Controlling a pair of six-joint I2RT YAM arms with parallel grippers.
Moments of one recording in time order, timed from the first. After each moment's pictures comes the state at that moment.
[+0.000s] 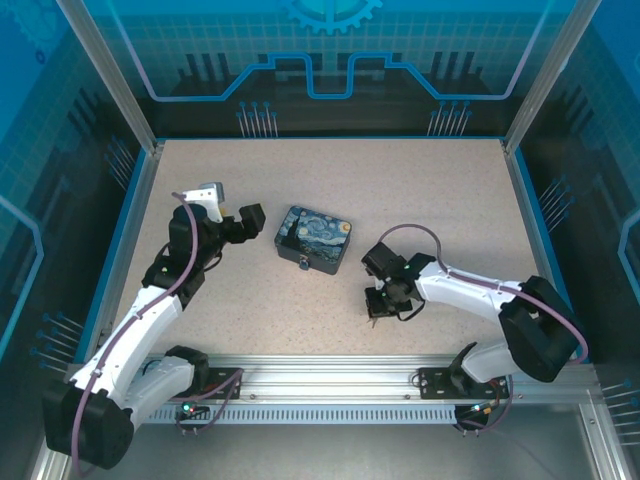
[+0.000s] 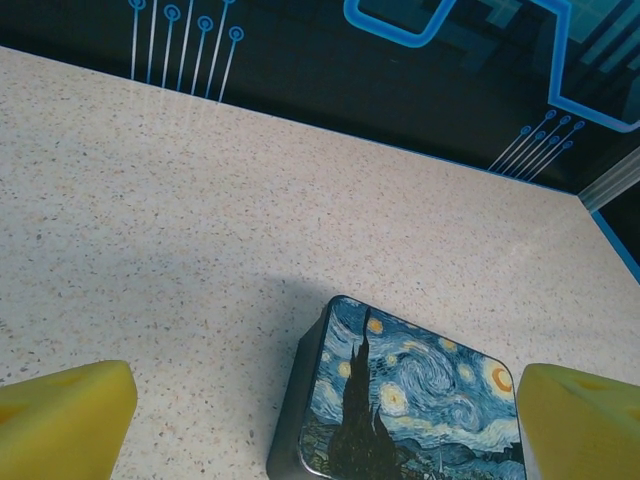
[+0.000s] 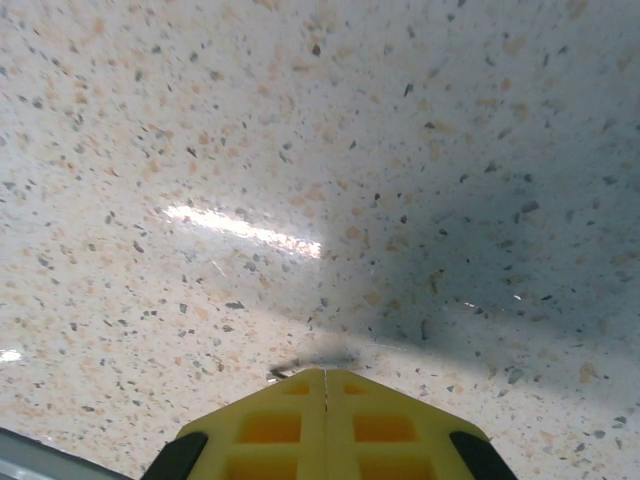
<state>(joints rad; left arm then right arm) -0.21 0.93 0.70 -0.13 0.06 -0.43 0.72 1.40 0.75 -0.71 -0.14 0.59</state>
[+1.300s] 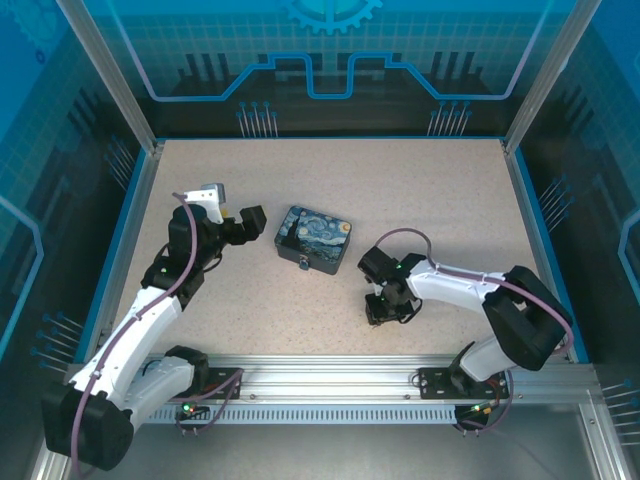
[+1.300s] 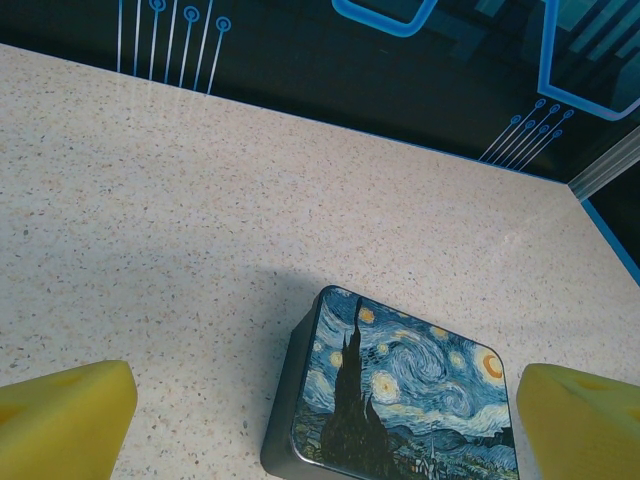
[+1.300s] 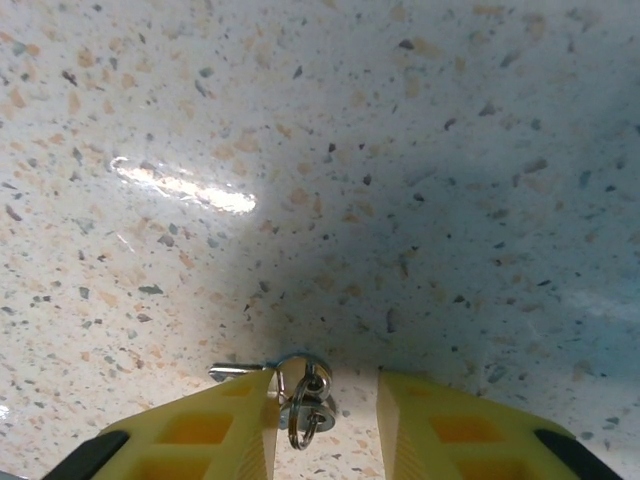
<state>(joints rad) -0.21 0.93 0.71 -0.15 0.08 -0.42 0.75 1.50 0.76 -0.76 -0.11 0.54</state>
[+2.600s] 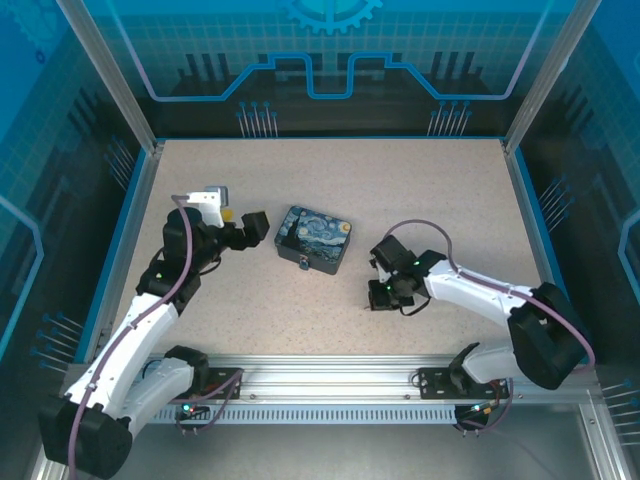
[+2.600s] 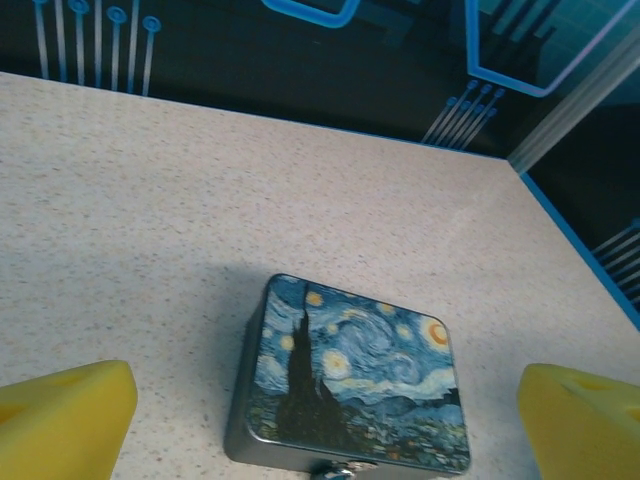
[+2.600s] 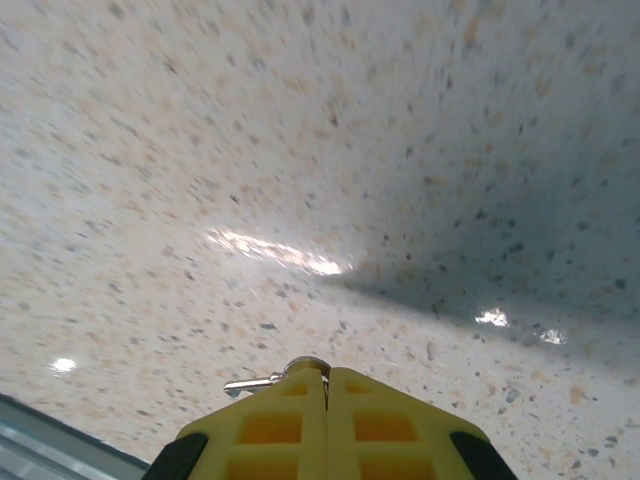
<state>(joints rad) -0.21 0.87 0.71 -0.17 0.22 -0.38 0.65 1.34 0.74 -0.67 -0.20 0.57</state>
